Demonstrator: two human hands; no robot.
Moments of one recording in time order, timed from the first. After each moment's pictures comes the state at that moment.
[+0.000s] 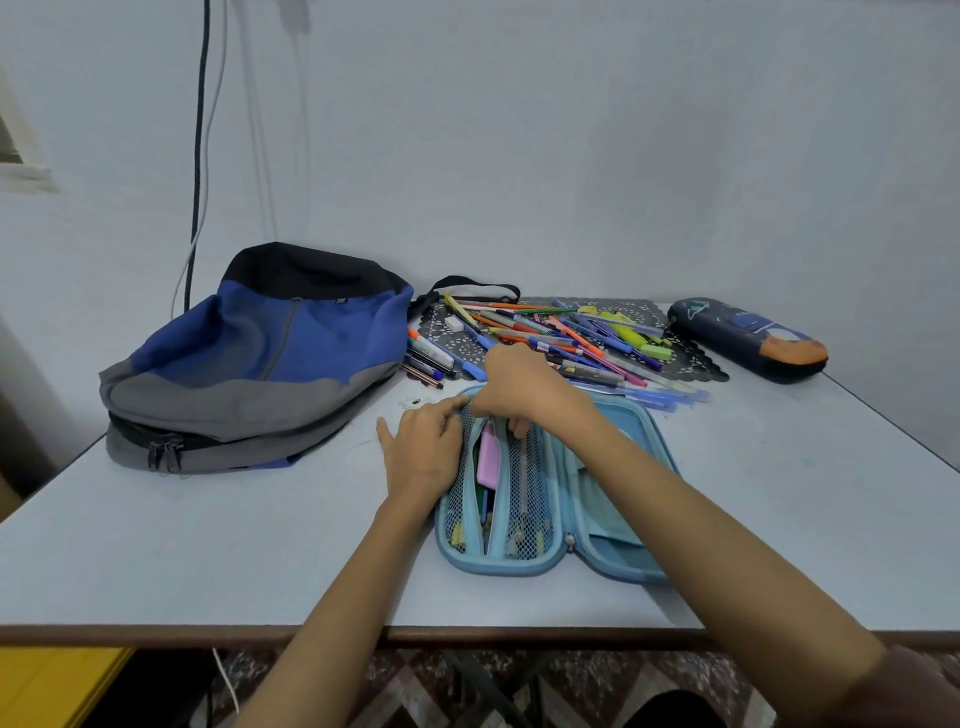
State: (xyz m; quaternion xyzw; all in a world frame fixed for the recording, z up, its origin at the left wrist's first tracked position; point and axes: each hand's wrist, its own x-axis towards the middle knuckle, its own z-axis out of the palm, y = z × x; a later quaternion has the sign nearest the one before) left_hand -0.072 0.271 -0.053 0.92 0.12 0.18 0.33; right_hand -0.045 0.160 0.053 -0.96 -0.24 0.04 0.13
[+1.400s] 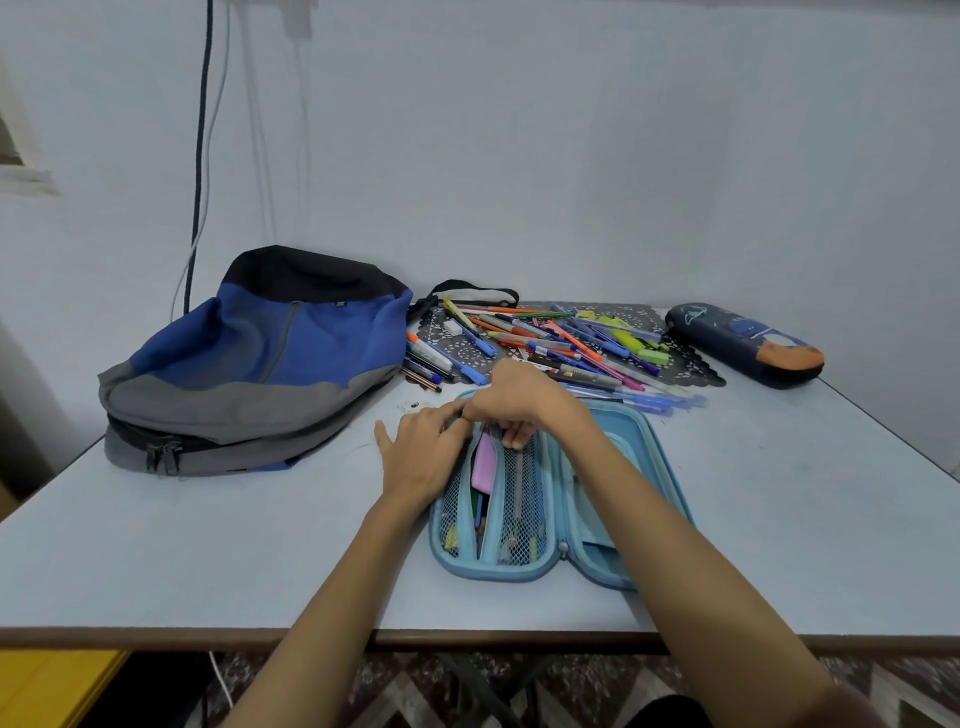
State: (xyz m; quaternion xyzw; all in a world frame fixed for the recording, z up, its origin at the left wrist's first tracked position) left_hand -0.080 0.270 -0.042 0.92 0.10 0.14 0.35; right_hand -0.036 0.158 0.041 -0.93 -0.17 0.15 0.29
